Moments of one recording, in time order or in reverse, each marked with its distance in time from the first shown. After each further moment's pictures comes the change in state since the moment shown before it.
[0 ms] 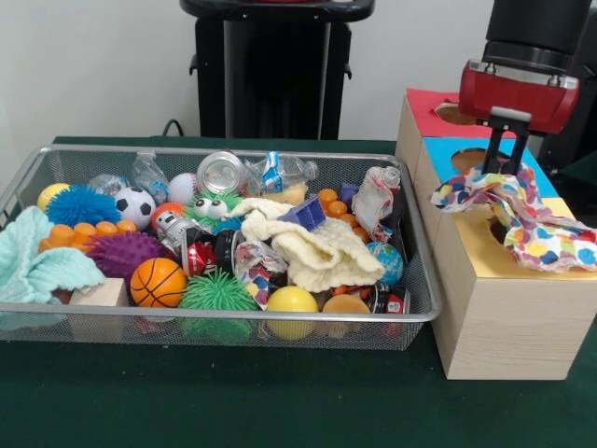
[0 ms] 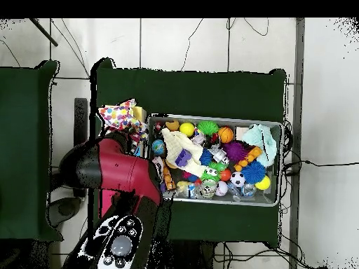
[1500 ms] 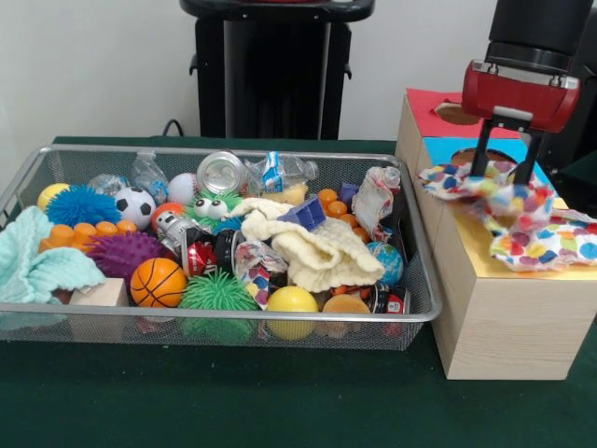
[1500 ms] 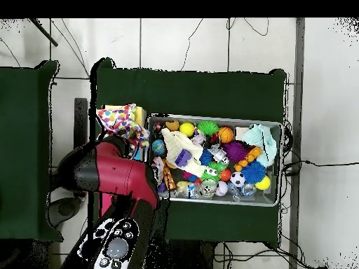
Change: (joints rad) arm 0.016 -0.001 0.000 0.019 0.005 0.000 0.000
